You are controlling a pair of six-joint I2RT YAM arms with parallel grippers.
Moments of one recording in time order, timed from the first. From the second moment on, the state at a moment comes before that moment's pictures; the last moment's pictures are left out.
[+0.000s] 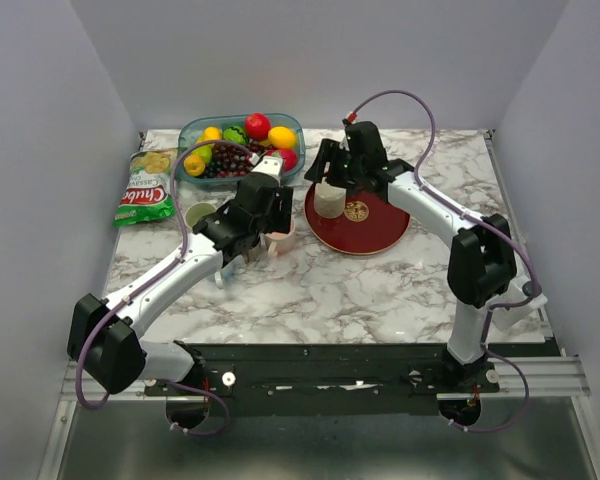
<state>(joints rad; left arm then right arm) -0.64 1.32 1.10 -0.38 -0.30 -0.29 0.52 1.89 1.59 -0.28 -0.13 0.58</state>
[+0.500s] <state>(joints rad) -0.64 1.29 1.10 -0.42 -0.31 -0.30 0.51 2.11 1.76 -0.23 -0.06 0.57</state>
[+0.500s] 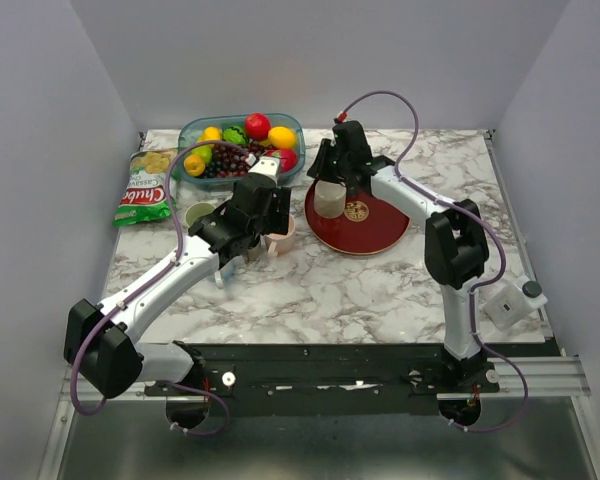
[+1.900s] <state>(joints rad) -0.63 1.29 1.04 -0.40 -0.29 -0.35 0.45 1.91 1.47 -0.53 0.33 0.58</state>
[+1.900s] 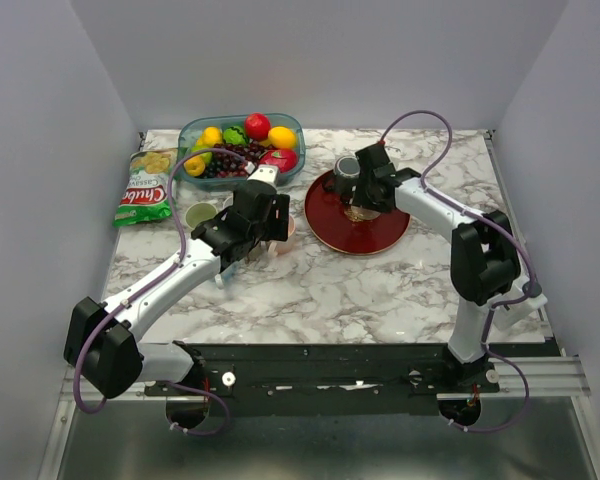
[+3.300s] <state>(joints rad) -0.63 1.29 1.04 -0.40 -0.26 -0.35 0.44 2.15 1.82 -0.58 0.50 0.23</state>
